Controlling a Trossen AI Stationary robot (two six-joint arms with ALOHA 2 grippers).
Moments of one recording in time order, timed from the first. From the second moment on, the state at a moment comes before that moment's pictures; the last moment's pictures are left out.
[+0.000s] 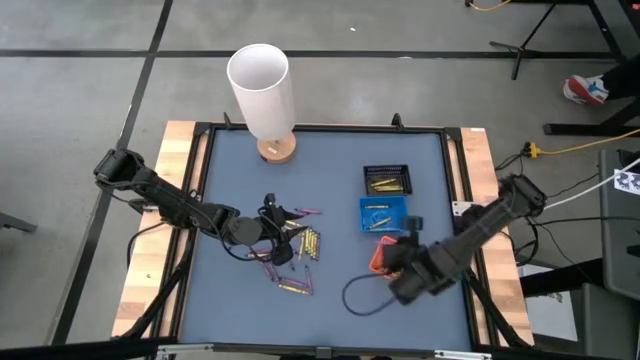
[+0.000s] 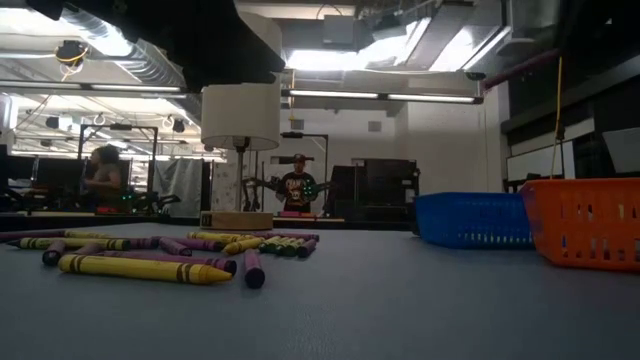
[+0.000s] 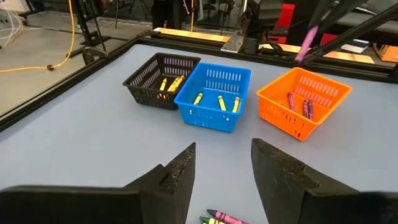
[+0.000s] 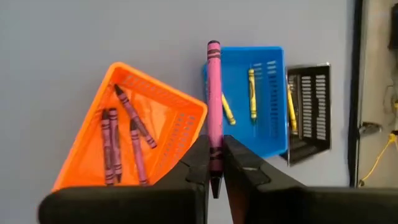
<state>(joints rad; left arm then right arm) -0.36 1.37 0.66 0.32 -0.66 -0.30 0.69 1.66 1.51 -1.47 0.48 0.68</state>
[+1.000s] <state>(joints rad) -0.36 1.37 0.66 0.32 -0.66 -0.31 1.10 1.62 1.18 -1.44 0.81 1.64</state>
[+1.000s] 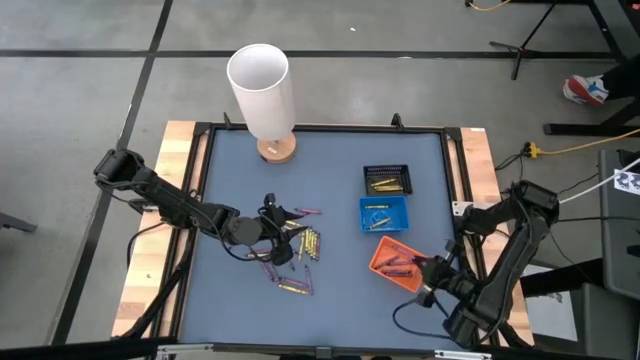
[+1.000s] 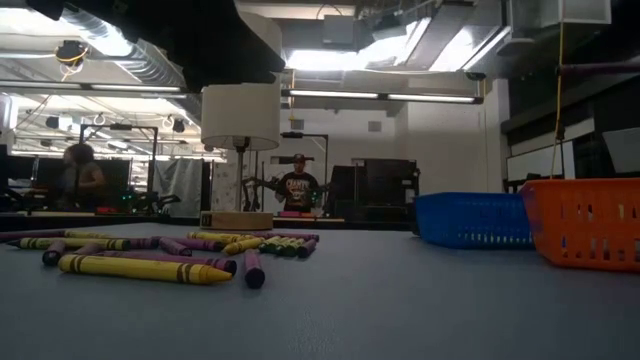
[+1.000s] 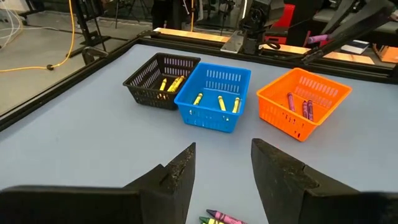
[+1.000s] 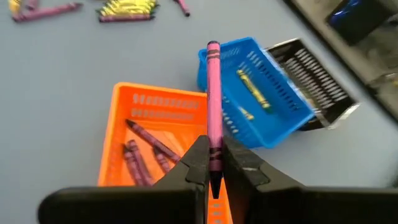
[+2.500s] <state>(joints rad) -0.36 1.37 0.66 0.32 -0.67 -0.30 1.10 1.26 0.65 -0.78 0.77 1.56</state>
